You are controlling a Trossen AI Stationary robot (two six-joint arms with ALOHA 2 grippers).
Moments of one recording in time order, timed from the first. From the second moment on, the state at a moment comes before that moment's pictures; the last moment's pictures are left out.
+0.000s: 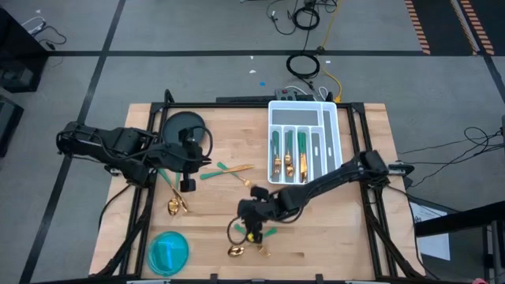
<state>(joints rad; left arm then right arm) -0.26 1.18 1.39 -1.03 -0.36 -0.12 0.34 2.05 1.59 -0.46 0.12 0.49</state>
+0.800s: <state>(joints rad) -0.35 0.97 1.39 -0.89 -0.34 -0.04 0.43 2.22 1.75 -0.58 0.21 0.83</state>
